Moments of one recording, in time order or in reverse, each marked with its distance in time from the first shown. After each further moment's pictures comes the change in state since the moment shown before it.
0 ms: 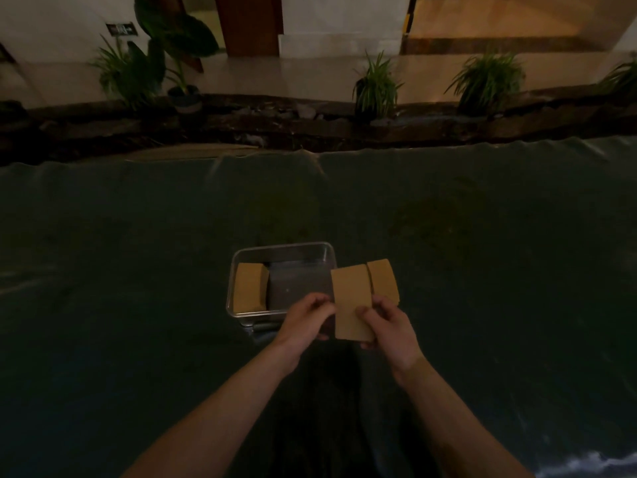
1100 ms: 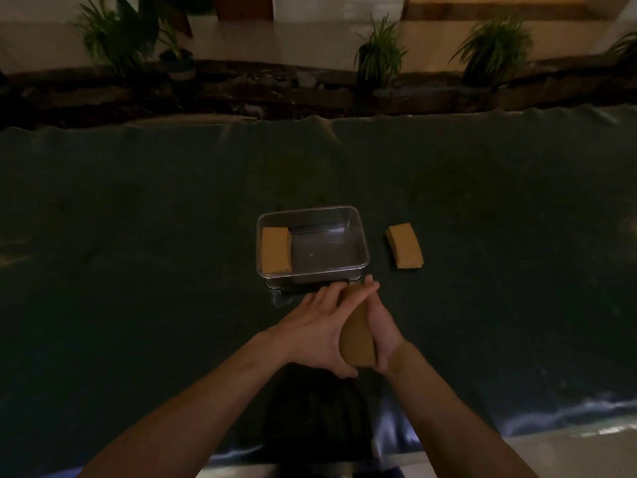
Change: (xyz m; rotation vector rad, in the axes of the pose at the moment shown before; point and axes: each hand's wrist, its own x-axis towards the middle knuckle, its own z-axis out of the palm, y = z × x) left_hand -0.038 -0.051 -0.061 1.012 -0.389 0.551; right_hand -0.021 0.050 0.086 0.396 -0.089 0.377
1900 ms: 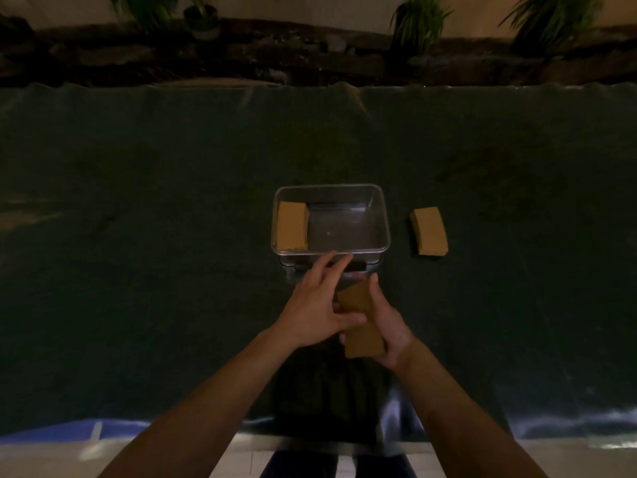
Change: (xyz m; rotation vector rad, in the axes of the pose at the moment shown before) left_hand -0.001 -0.027 0.024 -0.292 0.215 -0.301; right_hand 0.031 0.026 -0.018 0.004 -0.153 0.058
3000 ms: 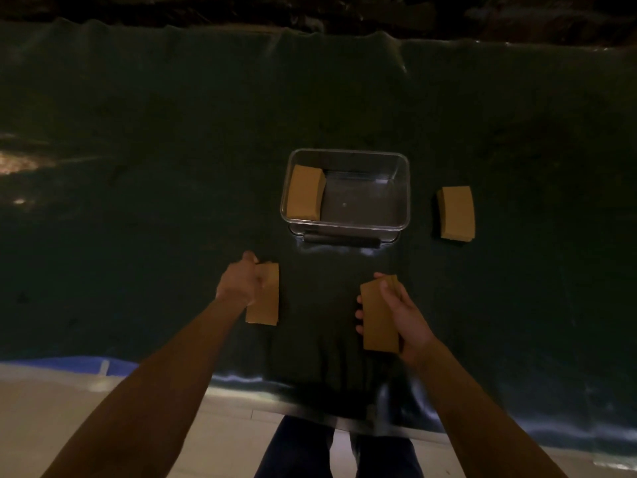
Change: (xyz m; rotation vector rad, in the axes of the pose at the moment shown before) left_hand -0.016 -0.121 -0.015 0.215 0.177 -0.773; right_hand 0.013 0.013 -0.054 -0.112 0.072 0.005
